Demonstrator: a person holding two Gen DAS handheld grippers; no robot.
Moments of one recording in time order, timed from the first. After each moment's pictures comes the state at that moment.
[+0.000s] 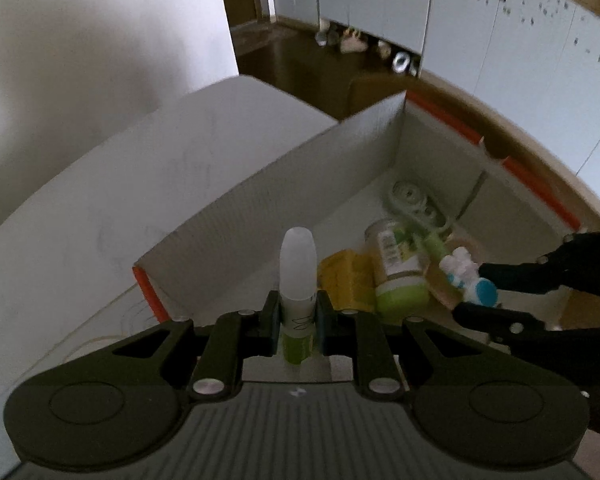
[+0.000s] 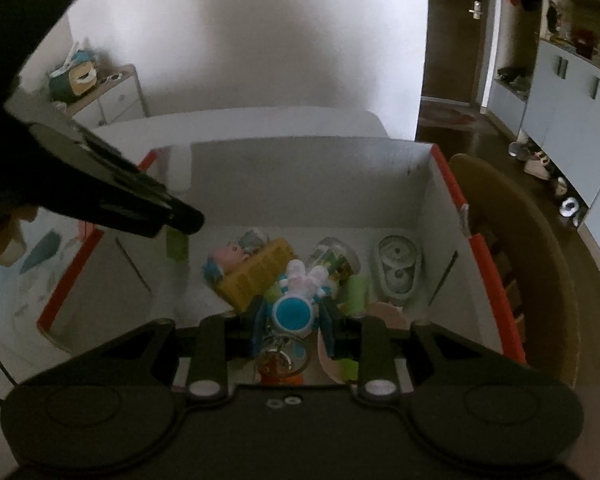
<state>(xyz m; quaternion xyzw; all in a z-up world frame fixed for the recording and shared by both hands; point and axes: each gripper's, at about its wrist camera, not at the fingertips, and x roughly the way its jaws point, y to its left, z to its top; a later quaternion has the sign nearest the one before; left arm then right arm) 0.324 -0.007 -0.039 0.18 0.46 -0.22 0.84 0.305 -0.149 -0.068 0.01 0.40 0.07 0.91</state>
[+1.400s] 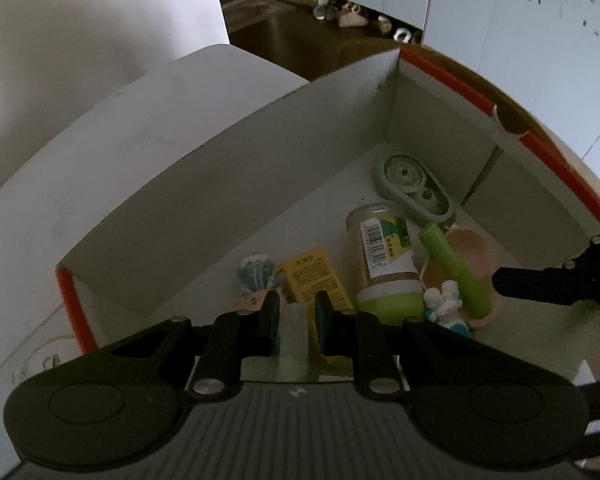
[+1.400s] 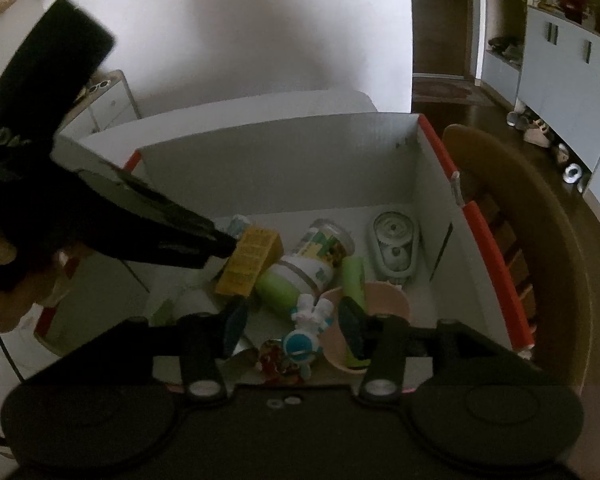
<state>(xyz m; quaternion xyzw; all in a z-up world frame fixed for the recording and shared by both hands) 0.335 -0.043 -0.076 0.18 0.49 -0.21 0.82 0.305 -0.162 -0.068 0.07 0.41 0.06 0.91</state>
